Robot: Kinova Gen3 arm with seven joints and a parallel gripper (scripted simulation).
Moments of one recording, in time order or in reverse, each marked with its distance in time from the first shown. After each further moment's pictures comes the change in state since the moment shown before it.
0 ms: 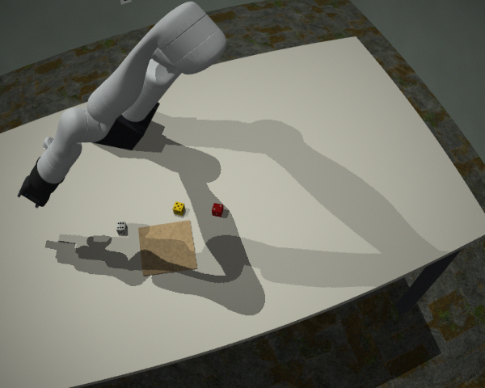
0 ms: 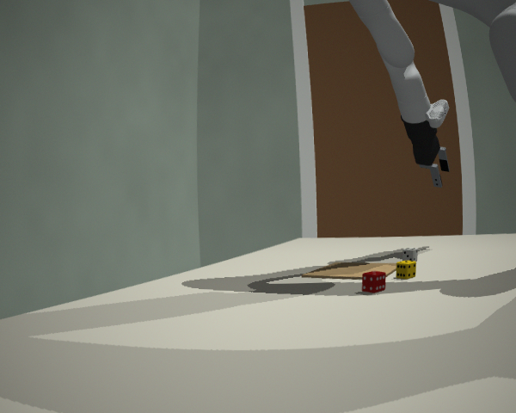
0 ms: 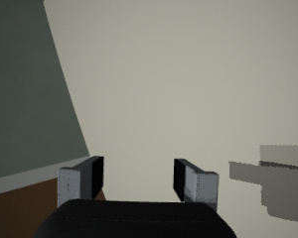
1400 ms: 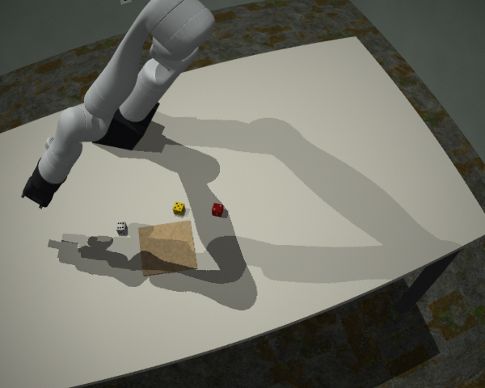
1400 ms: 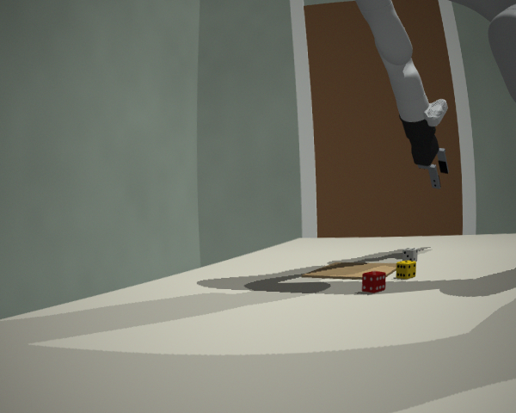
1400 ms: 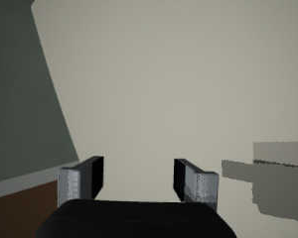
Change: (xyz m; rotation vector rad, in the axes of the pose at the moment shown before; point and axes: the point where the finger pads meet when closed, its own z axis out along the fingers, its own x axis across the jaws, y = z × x) arm 0.010 -0.001 -0.004 0.016 0.037 0.020
